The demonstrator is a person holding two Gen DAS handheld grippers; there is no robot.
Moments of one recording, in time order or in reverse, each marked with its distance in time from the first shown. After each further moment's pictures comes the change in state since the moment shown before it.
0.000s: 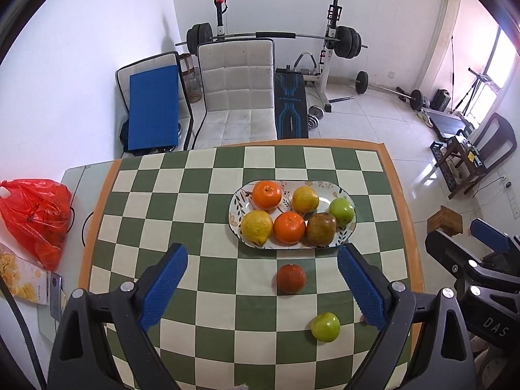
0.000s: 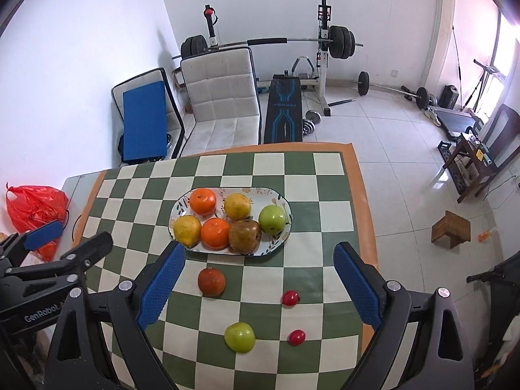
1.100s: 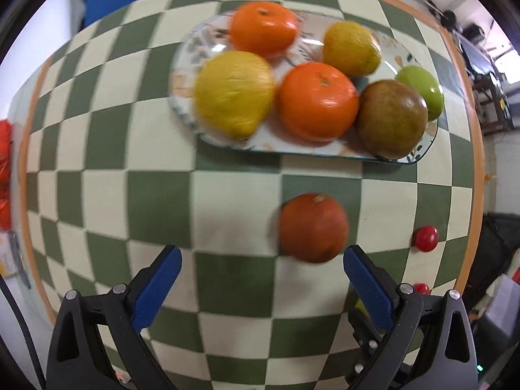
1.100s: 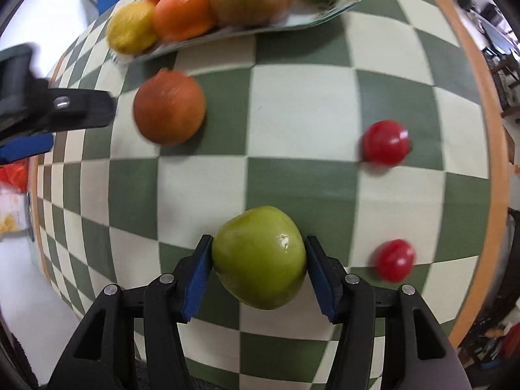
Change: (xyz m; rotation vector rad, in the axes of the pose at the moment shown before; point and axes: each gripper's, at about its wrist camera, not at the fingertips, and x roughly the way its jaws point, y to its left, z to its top) left arm 0.237 -0.020 -0.058 -0.016 0.581 -0.010; right arm 0.243 0.000 -0.178 0.068 0.596 0.101
